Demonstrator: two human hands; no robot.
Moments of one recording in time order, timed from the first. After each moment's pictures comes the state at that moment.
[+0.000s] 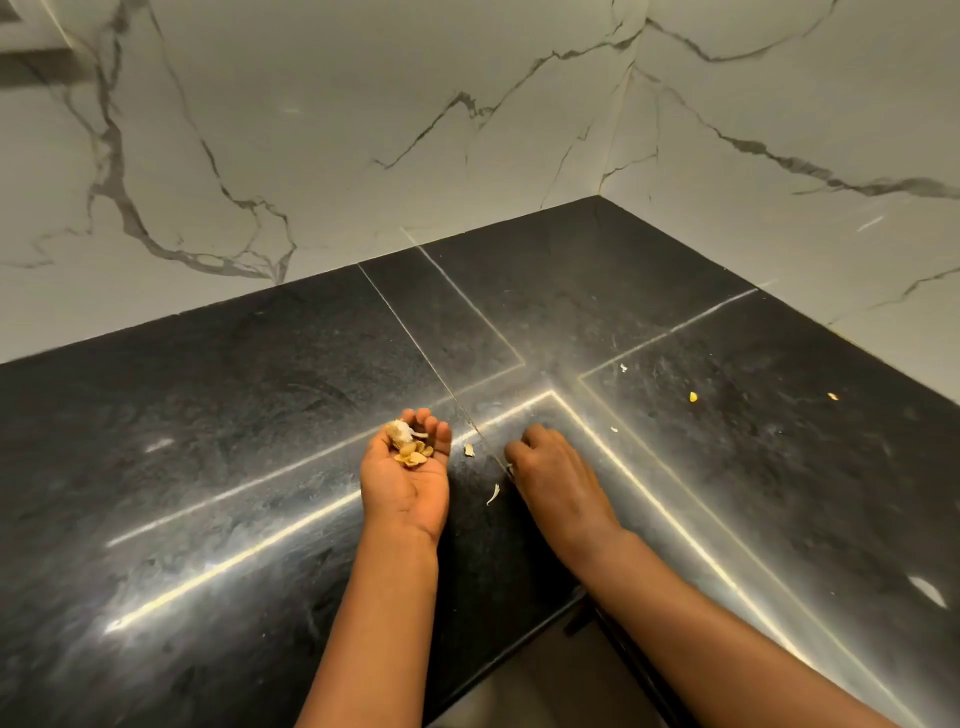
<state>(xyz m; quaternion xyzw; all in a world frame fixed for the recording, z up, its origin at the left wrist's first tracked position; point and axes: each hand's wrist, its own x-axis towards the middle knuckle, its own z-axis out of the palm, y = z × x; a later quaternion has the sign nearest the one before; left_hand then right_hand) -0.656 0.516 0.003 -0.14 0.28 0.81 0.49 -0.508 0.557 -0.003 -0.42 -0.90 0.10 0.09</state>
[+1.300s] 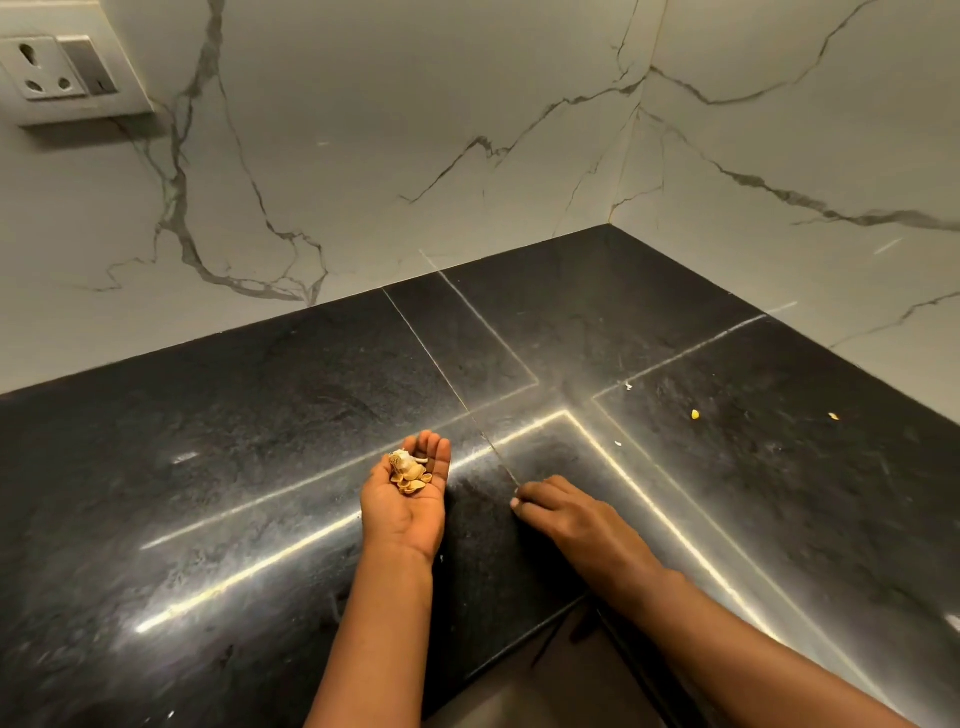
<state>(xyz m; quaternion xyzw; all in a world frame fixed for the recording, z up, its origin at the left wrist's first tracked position) -0.660 0.487 0.008 -0.19 0.25 0.81 0.49 -0.460 0.544 -0.009 -0.21 -0.96 0.08 0.13</state>
